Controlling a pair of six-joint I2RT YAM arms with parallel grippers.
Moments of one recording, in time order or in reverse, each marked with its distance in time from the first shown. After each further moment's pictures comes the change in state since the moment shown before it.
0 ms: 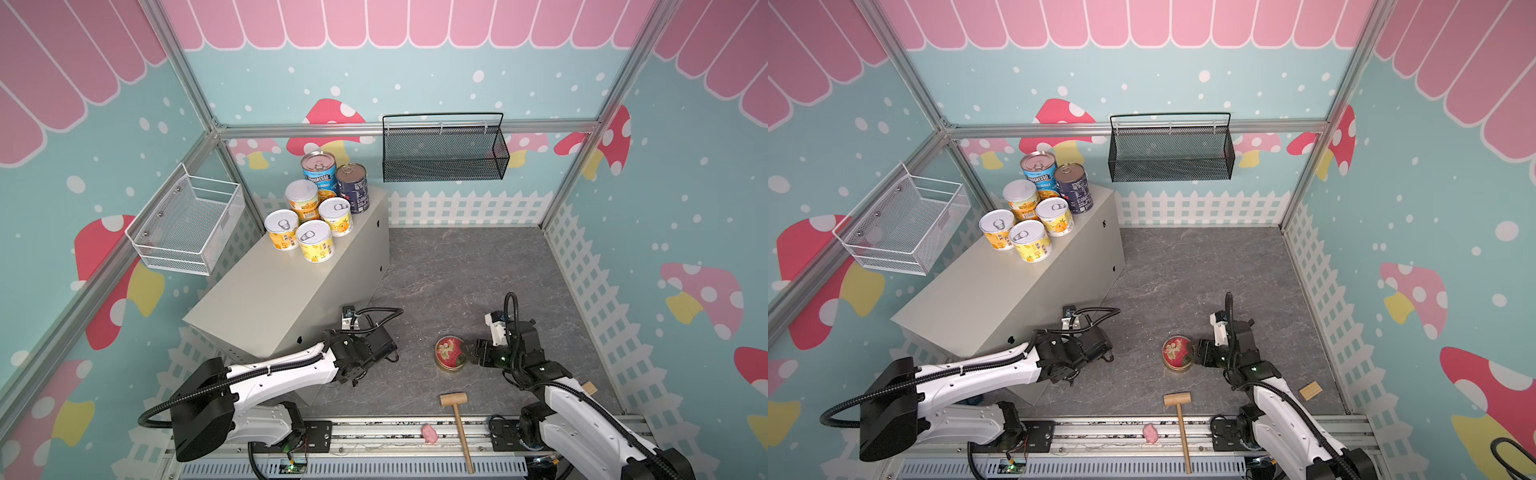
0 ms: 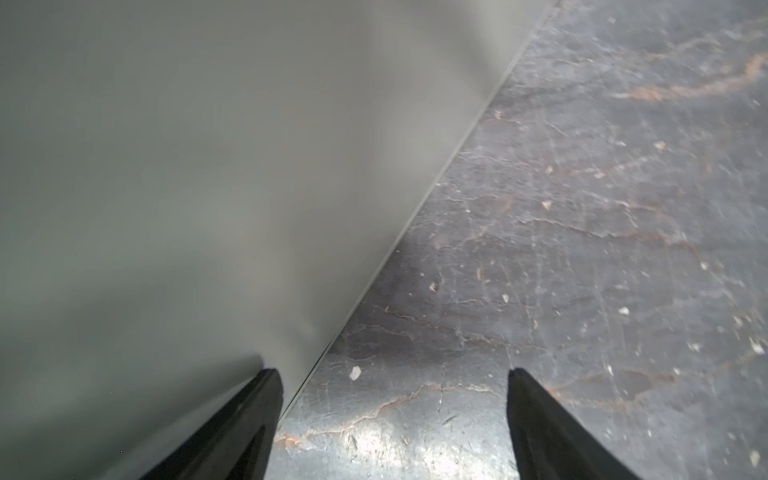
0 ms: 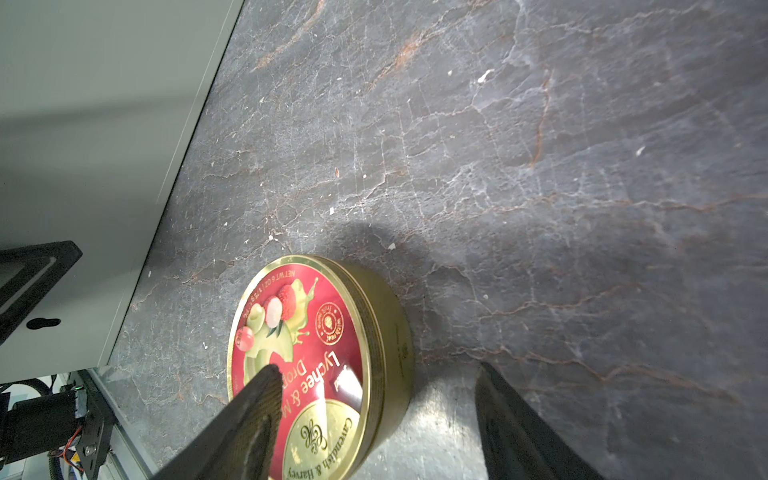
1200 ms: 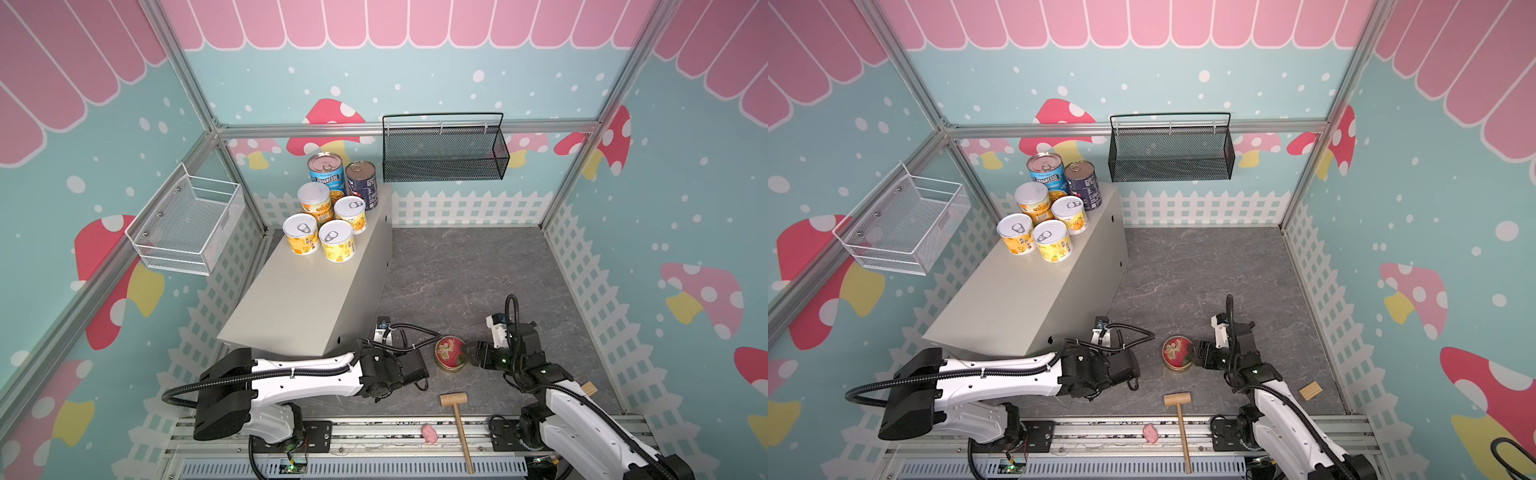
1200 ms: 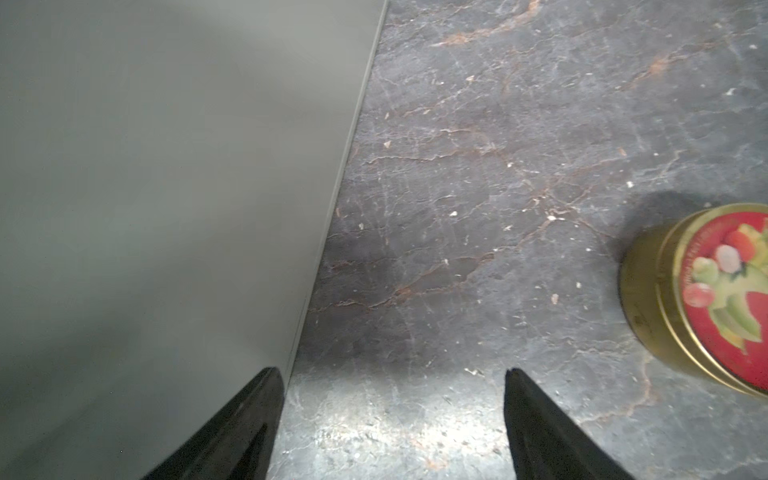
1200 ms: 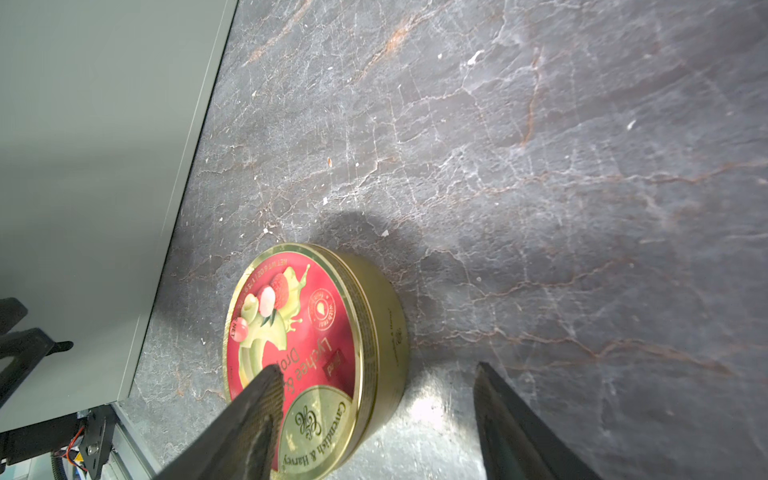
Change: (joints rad) left arm -0.276 0.152 0.179 -0.094 -0.006 -0.123; right arm 0.000 -0.036 -0.013 -0.030 0.005 0.016
